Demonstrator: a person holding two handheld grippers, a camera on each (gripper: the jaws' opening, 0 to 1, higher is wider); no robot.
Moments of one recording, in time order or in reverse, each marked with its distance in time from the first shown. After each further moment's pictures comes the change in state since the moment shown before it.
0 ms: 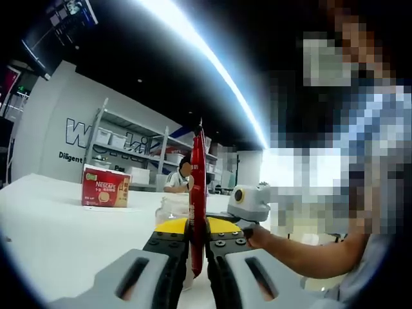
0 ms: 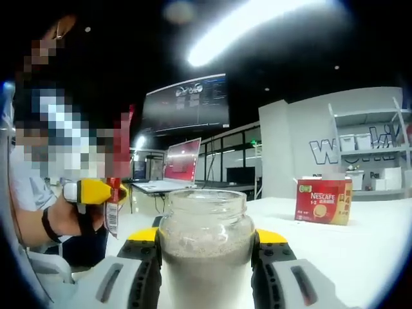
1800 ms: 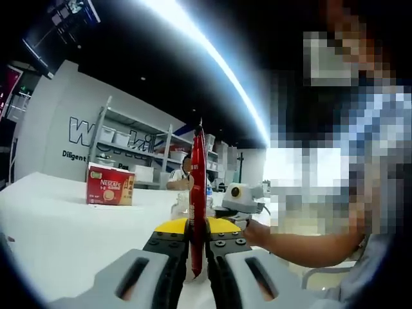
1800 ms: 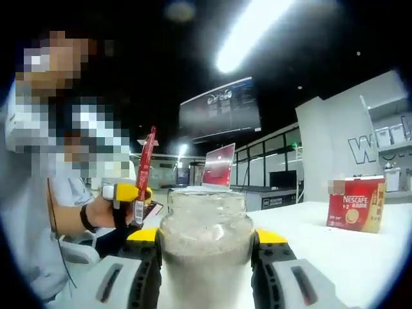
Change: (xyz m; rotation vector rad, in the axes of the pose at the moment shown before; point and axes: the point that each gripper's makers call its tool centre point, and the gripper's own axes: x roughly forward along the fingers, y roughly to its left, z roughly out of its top) left arm -0.003 0.011 -0.002 -0.005 0.010 0.023; right arm -0.016 -0.007 0.002 0.026 -0.042 0.319
